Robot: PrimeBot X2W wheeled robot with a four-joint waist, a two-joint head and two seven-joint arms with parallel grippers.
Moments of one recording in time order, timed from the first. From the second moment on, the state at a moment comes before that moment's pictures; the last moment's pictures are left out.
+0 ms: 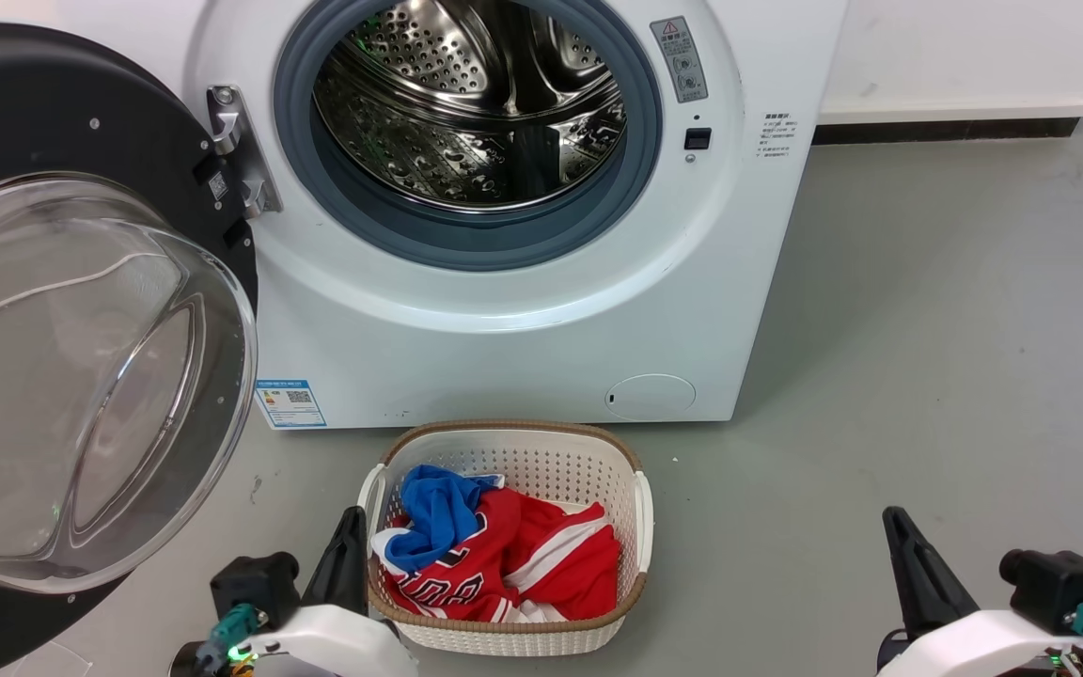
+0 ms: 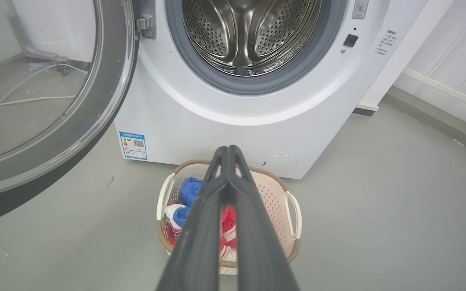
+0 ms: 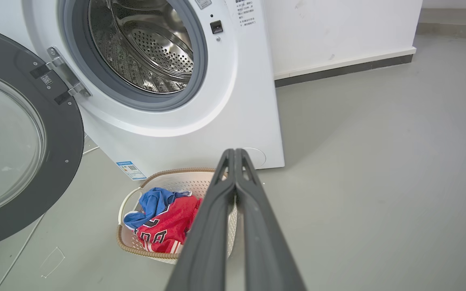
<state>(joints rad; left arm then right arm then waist) -0.07 0.22 -0.37 0.26 -0.54 0.19 -0.22 0.09 -0.05 0.00 0.06 0.28 0.13 -0.01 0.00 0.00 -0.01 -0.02</state>
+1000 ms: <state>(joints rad) -0.07 0.17 -0.20 0.26 -0.94 0.08 -0.11 0.02 -0.06 -0.02 0.13 0.78 0.13 0.02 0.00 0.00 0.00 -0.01</state>
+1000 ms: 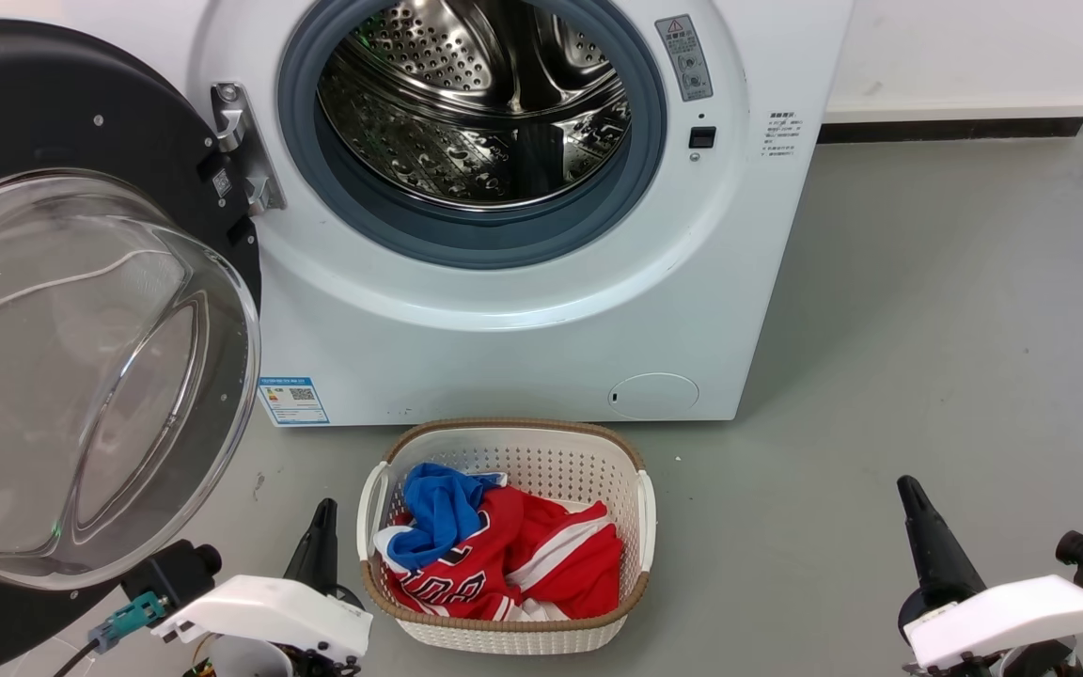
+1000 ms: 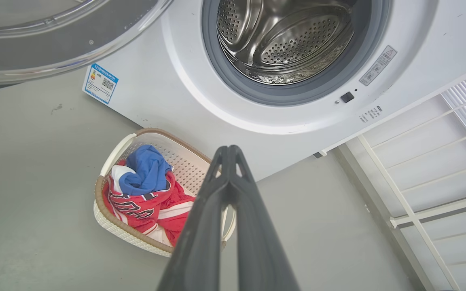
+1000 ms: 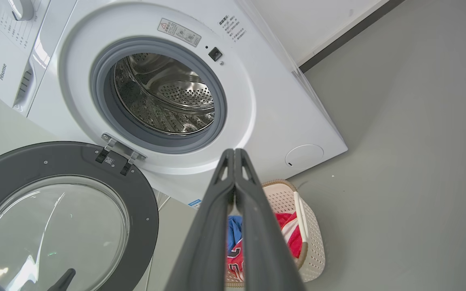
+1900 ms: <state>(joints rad) -0.08 0.12 -0.08 0.25 -1.21 -0.01 -0.03 -0.02 -0.06 -0.05 0.17 1.11 0.13 0.05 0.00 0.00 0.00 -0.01</state>
